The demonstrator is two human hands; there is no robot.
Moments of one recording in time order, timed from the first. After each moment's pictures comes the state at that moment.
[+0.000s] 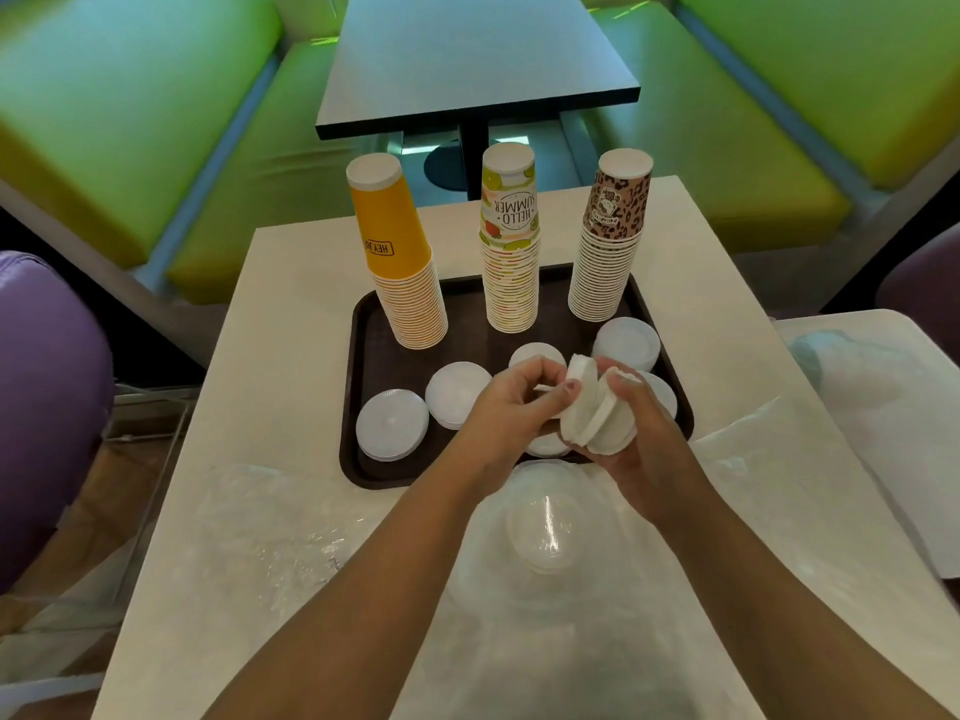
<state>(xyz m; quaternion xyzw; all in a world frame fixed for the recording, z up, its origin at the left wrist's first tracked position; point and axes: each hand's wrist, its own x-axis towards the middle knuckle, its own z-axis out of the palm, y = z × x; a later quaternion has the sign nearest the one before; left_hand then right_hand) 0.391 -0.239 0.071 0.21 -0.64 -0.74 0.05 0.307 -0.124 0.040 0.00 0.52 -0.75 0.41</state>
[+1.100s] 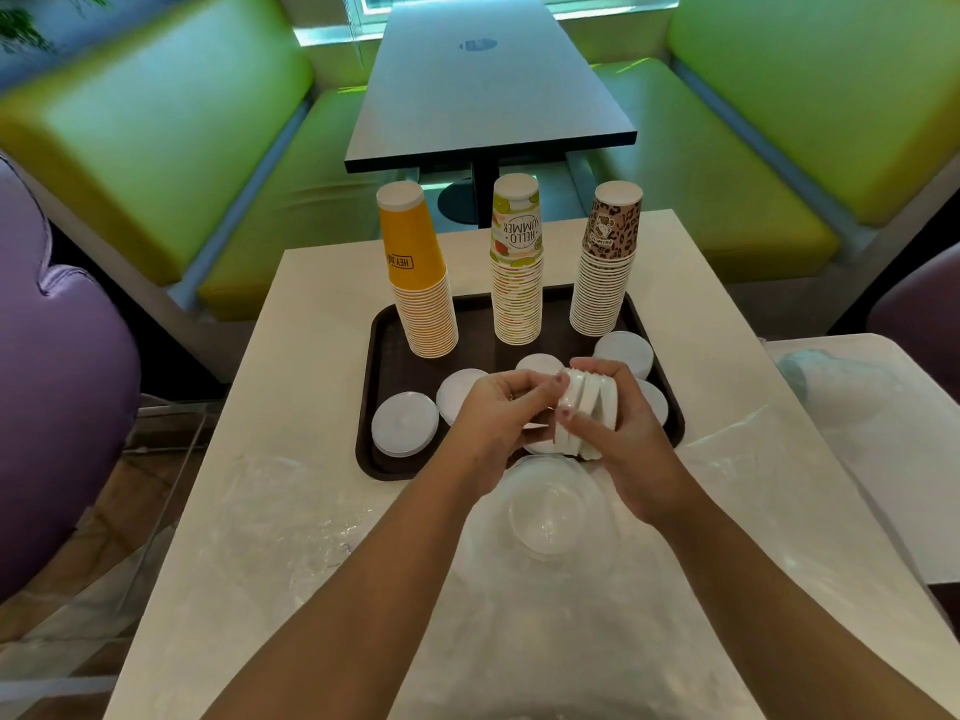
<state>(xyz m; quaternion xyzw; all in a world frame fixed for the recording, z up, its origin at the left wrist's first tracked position) 0.417 -0.223 0.099 0.28 -0.58 -0.76 0.08 0.334 -0.110 0.061 -0.21 0.63 -0.67 0.33</state>
